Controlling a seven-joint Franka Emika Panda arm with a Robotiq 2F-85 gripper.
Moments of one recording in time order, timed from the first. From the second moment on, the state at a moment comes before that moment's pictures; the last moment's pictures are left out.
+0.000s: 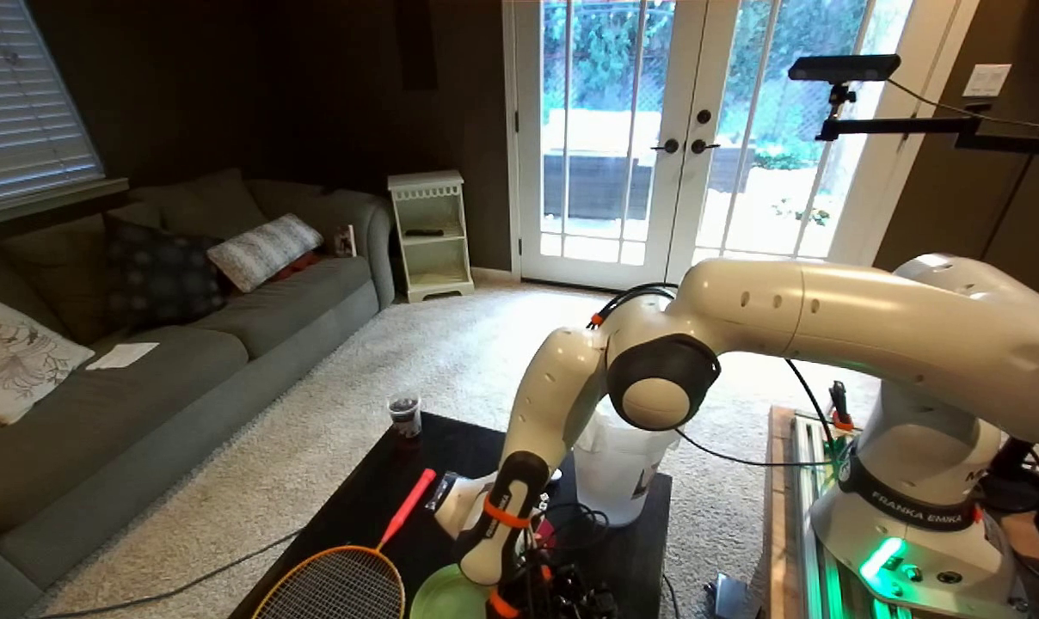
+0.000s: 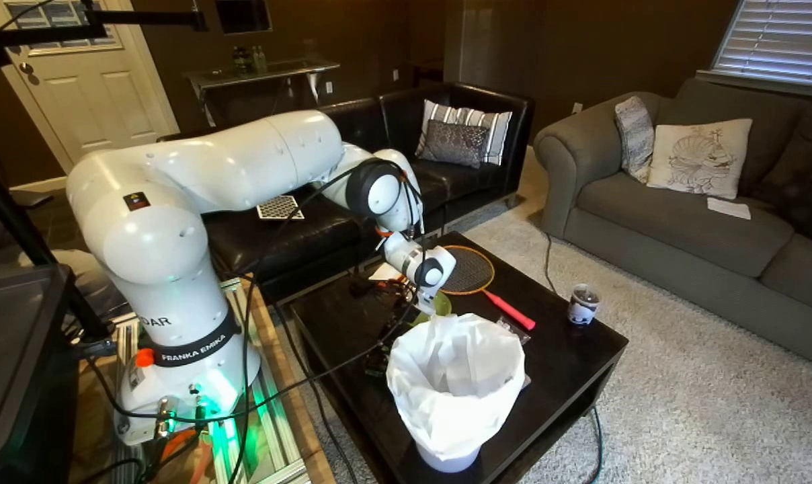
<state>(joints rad) 0.22 1.49 0.01 -1.30 0.05 1.97 1.28</state>
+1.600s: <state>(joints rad) 0.11 1.48 0.17 -1.31 0.30 1.95 0.39</state>
